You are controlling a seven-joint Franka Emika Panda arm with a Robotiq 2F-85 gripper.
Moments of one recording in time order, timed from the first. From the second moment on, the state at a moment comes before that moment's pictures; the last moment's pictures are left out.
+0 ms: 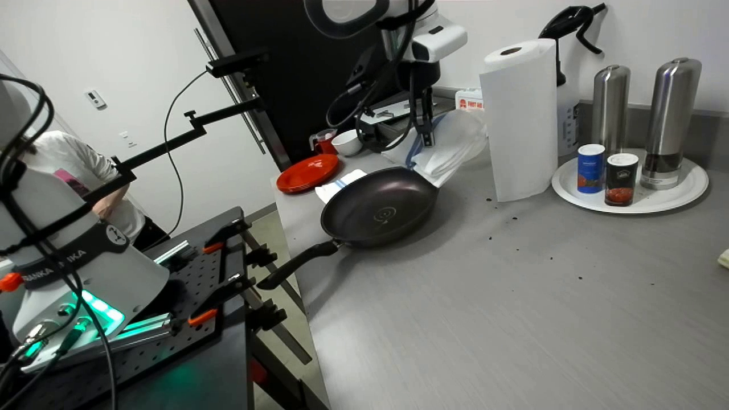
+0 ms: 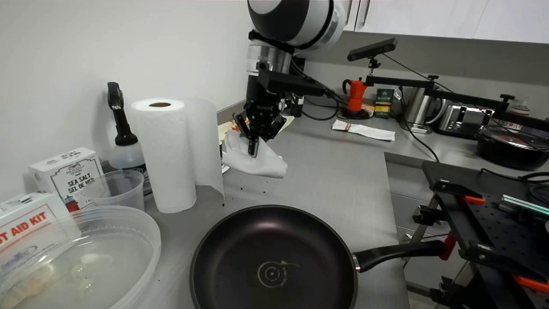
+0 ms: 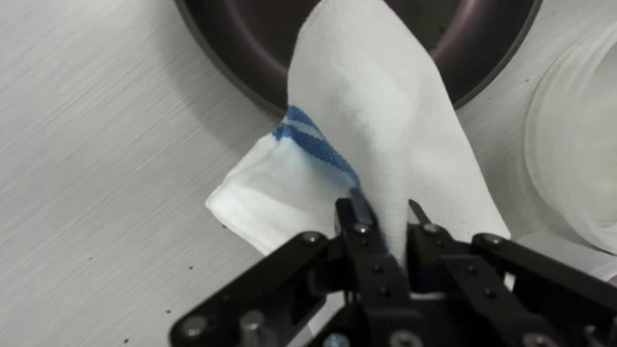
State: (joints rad) arm -0.06 0.55 -0.04 -1.98 0.33 2.53 0.29
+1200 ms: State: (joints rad) arm -0.11 0.75 -0.19 -1.93 0.25 2.65 0.34
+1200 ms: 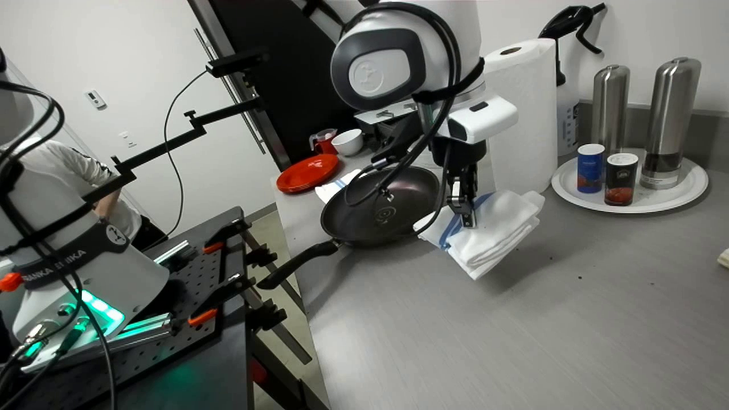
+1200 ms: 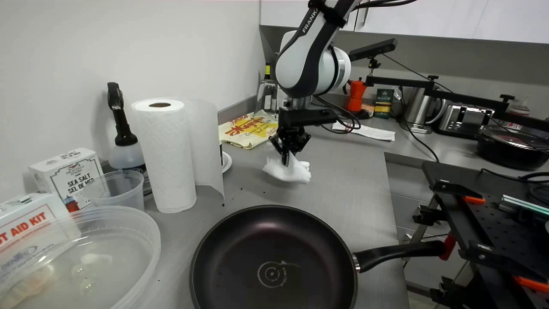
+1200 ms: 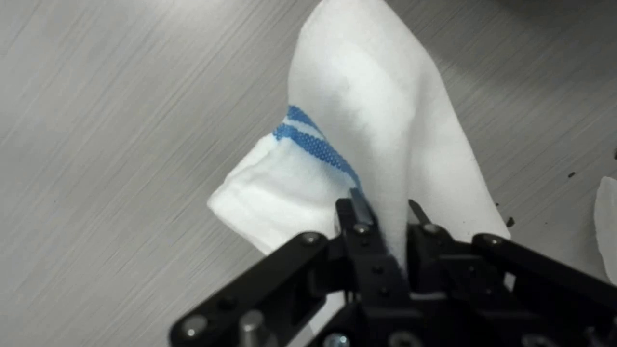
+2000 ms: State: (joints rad) arm -0.13 0.86 -0.21 -1.90 0.25 2.66 0.40
